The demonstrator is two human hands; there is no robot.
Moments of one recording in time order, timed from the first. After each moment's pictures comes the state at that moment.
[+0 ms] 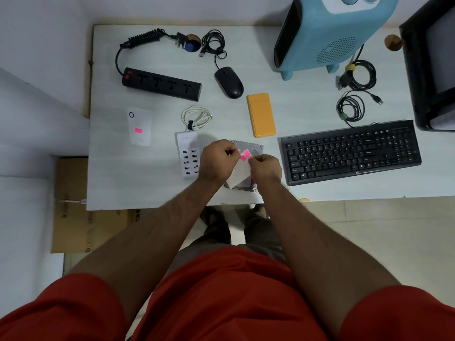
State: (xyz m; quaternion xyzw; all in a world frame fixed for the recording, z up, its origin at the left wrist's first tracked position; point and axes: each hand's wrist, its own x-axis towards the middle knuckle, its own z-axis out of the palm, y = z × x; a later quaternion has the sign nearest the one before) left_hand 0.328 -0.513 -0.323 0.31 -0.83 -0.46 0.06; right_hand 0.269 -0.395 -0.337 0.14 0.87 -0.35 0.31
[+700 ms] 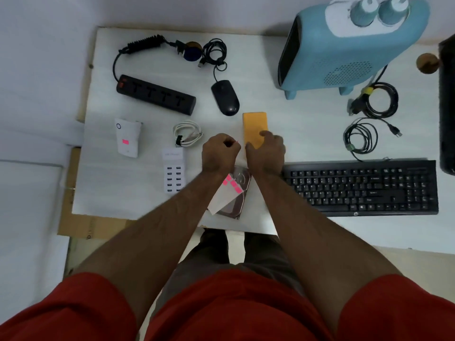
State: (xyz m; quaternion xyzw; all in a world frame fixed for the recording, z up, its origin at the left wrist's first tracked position) left_hand 0.219 -0.505 -0.335 0.45 -0.78 -0.43 0.03; right_hand 0.152 -0.411 -0.354 -0.06 0.93 -0.29 0.22
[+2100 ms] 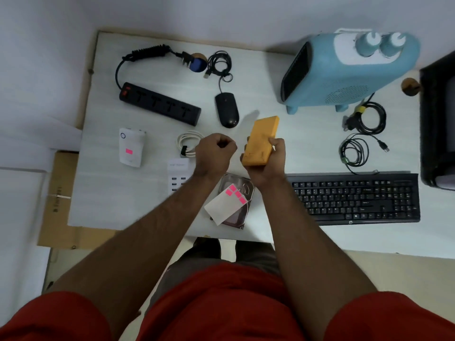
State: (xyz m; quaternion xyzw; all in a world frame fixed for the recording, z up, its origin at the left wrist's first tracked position) left_hand 0.226 -0.547 -0.299 0.44 -0.73 -0.52 0.09; right_hand 0.149 -0.436 -0.323 0.23 0.43 -0.77 0.42
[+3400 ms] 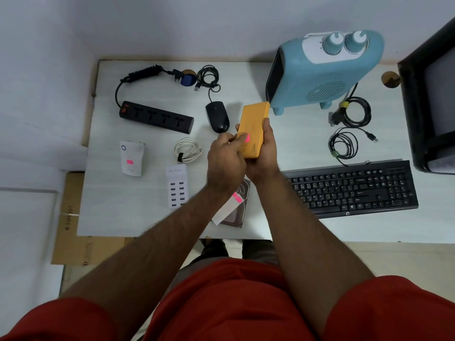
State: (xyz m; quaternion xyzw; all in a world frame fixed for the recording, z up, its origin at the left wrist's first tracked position) left_hand 0.224 -0.495 -0.261 0.26 -0.89 -0.35 0.13; right_hand 0.144 -0.434 -0.294 0.14 0.35 -0.81 0.45
